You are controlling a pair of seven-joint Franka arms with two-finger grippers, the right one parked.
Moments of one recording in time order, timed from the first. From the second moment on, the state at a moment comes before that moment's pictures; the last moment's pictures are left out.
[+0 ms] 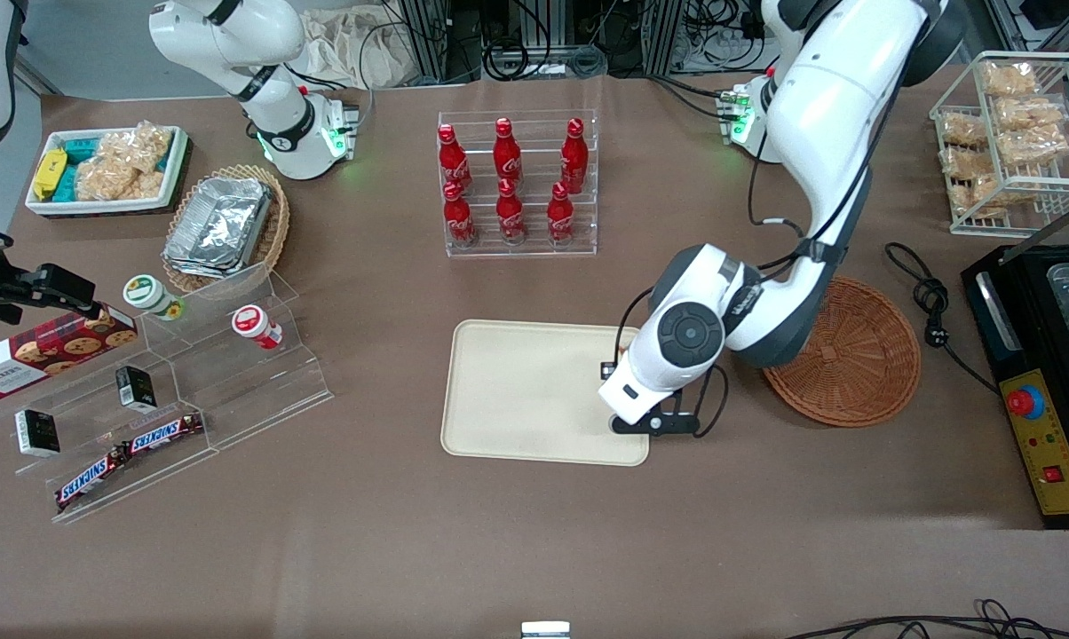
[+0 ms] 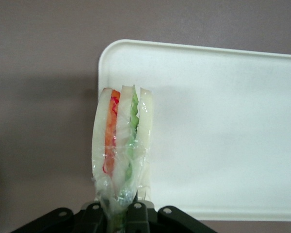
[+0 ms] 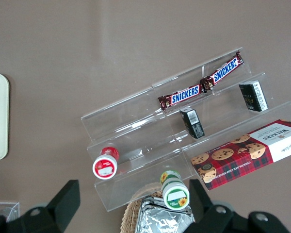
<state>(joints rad) -0.31 0.71 -0.29 -1.42 0.10 2.05 -0.58</state>
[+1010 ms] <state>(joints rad) -0.33 0.71 -0.28 -1.41 0.12 2.01 -0.60</state>
